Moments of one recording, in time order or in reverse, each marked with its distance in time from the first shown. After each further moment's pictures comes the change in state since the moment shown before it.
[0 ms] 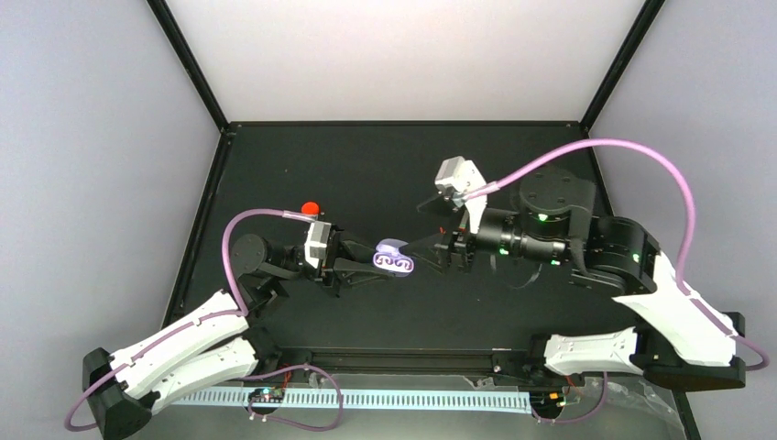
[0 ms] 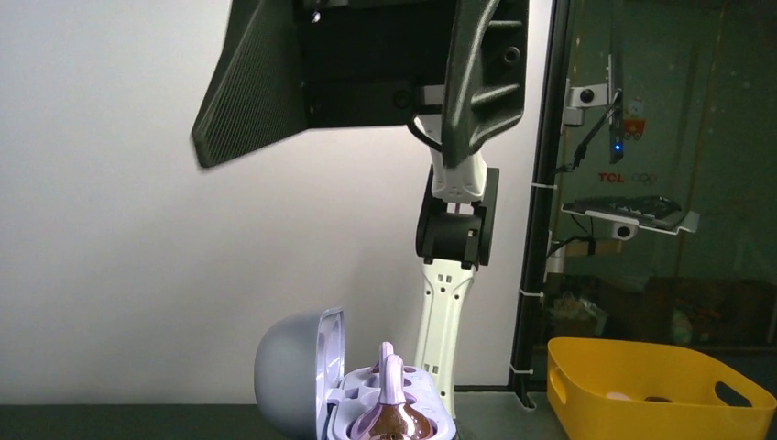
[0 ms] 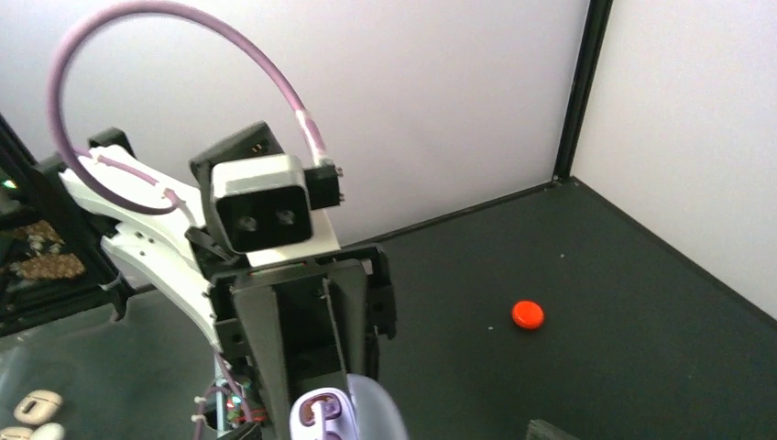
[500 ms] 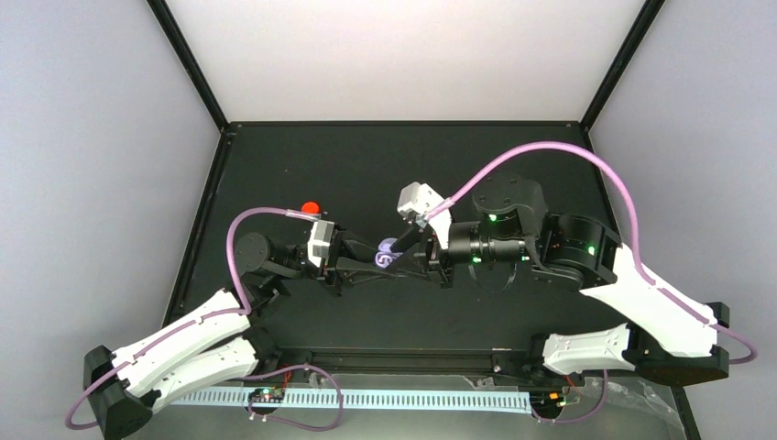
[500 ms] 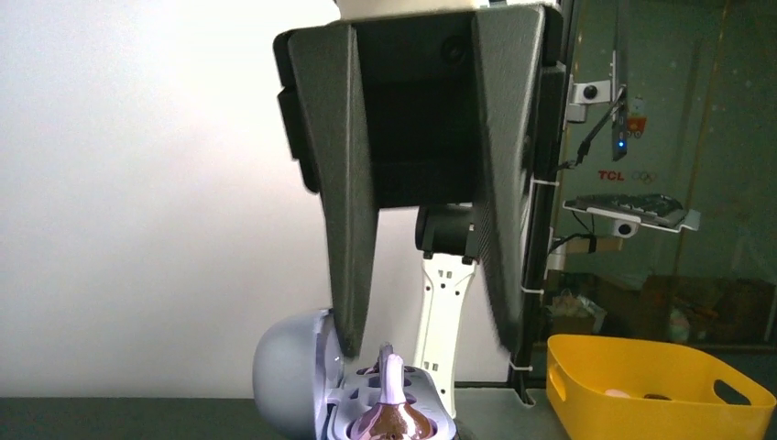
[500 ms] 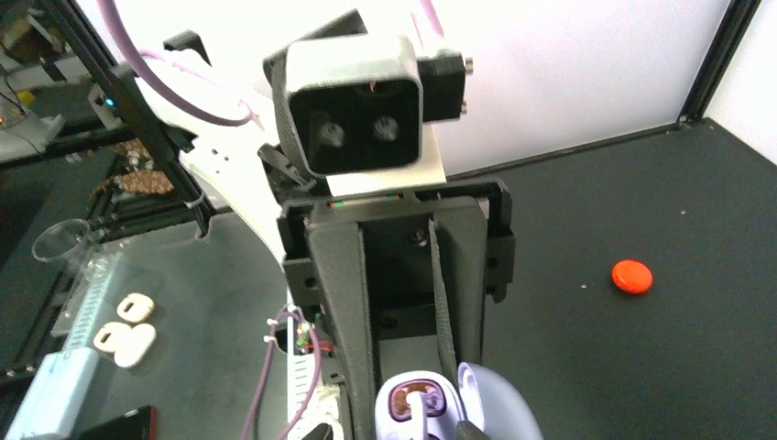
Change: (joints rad) left arm 0.000 0.014 0.001 0.000 0.006 0.000; right arm 0.000 0.061 -0.091 -0.002 -0.200 -0.011
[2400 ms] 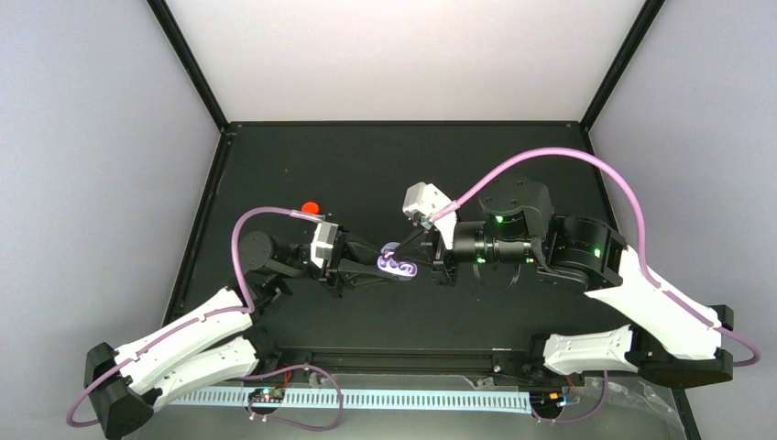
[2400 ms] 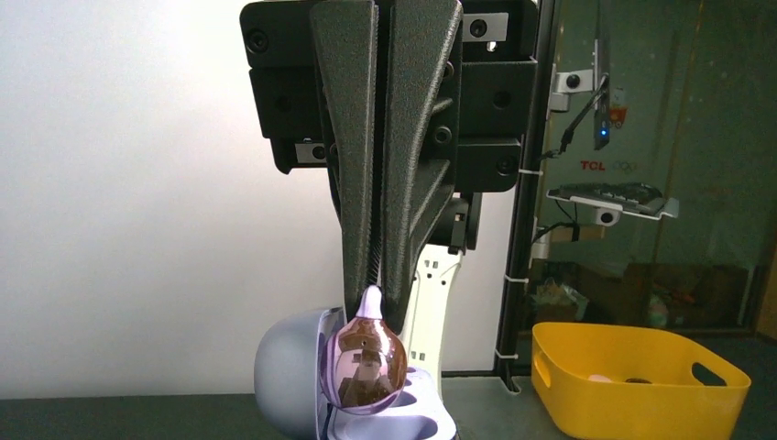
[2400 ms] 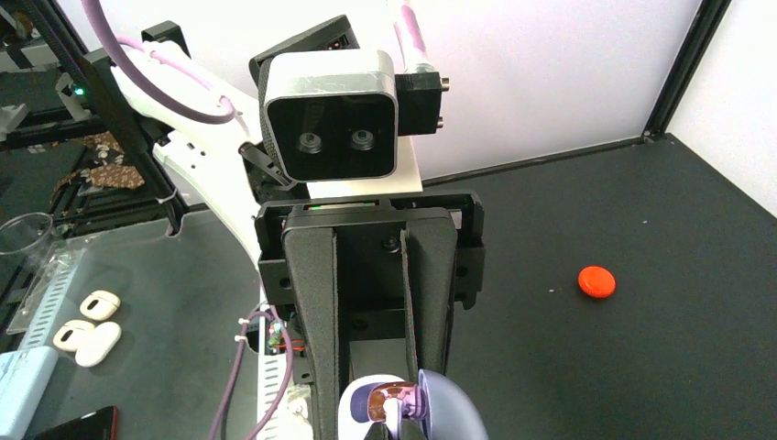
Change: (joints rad) left arm 0.000 0.020 0.000 0.015 0.039 0.000; right arm -0.004 -0.021 0.001 -0.003 0.038 -0.053
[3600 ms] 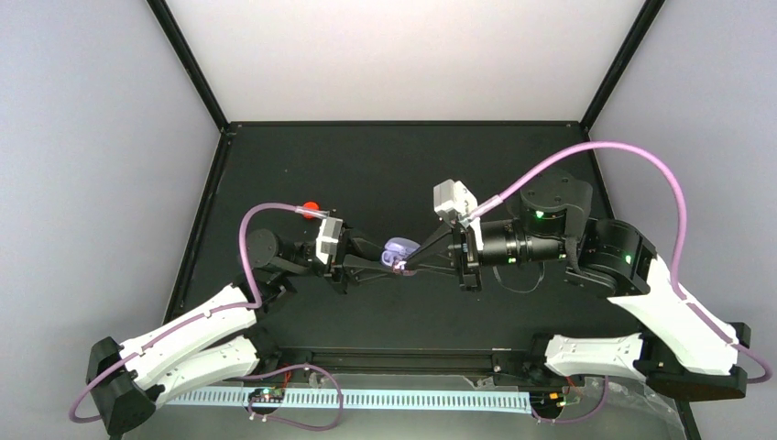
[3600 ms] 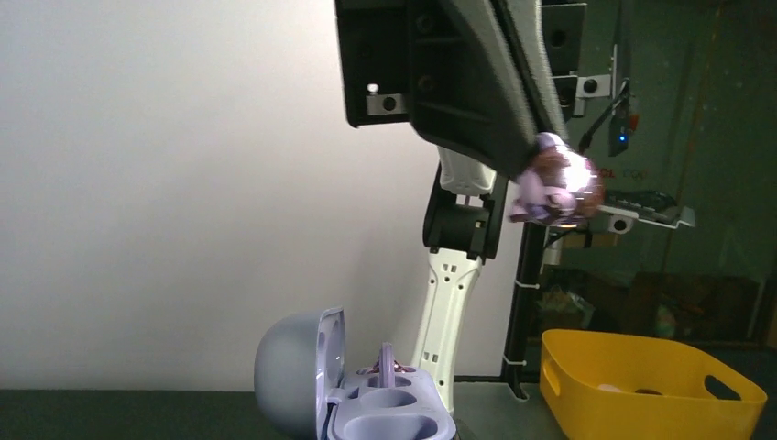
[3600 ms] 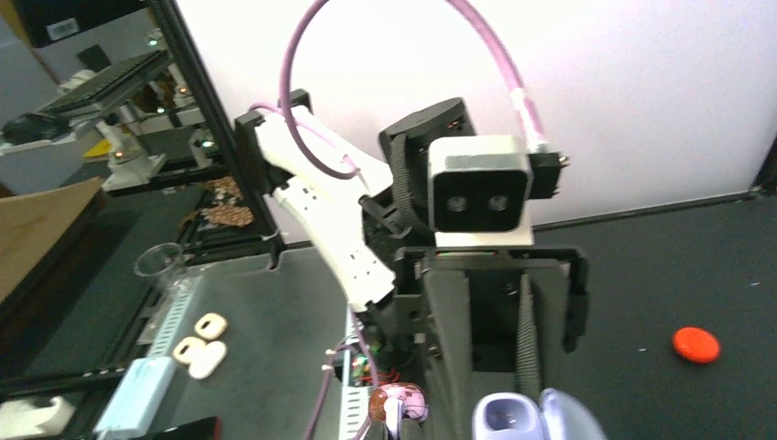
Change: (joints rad) left arm 0.000 0.037 0.000 0.027 -0.035 -0.013; right arm -0.076 -0.082 -0.018 0.056 -0.274 0.069
